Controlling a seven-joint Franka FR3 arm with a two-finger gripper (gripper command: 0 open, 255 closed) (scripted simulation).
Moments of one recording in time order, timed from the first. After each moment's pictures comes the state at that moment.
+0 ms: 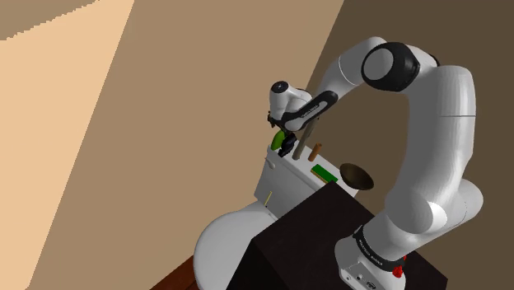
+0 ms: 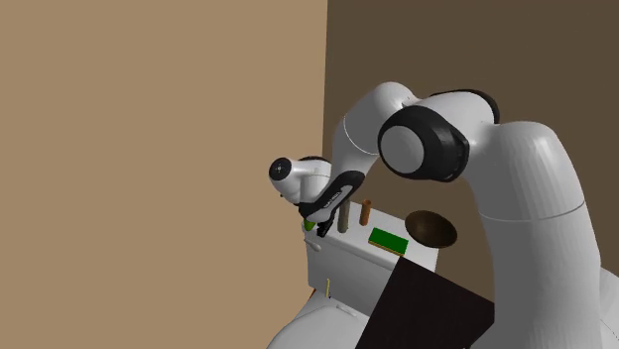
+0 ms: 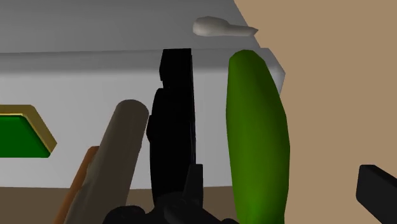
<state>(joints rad) -0.35 0.66 0.06 -1.88 -1.01 2.54 2.00</state>
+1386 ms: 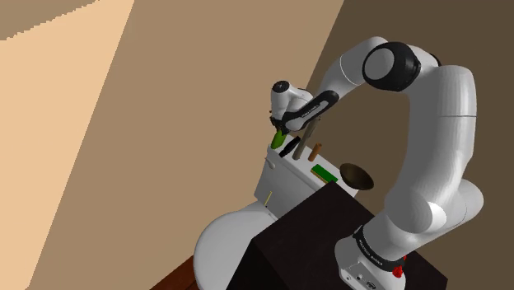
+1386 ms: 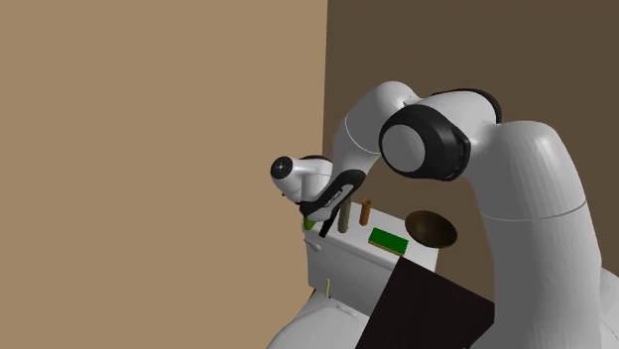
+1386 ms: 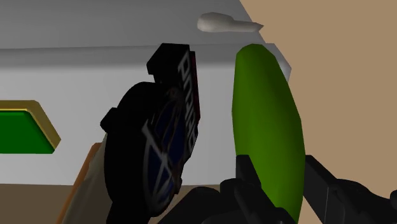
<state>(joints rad) -0.36 0.66 0.06 -1.88 -1.00 2.53 1.98</state>
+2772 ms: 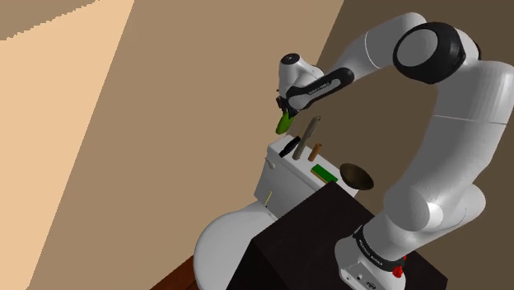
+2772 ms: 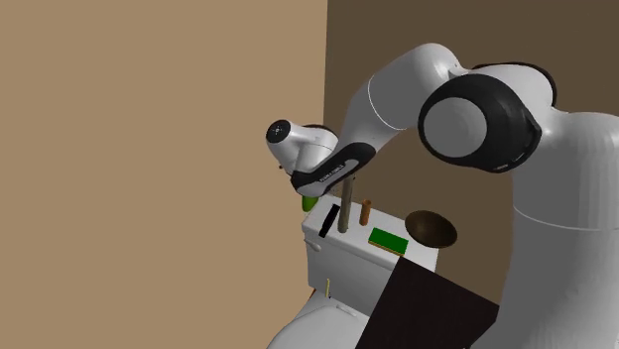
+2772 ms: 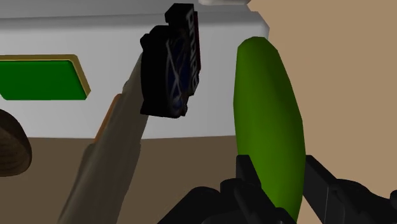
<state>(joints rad) -0.40 0.44 0.14 -1.93 -0.85 2.40 1.80</state>
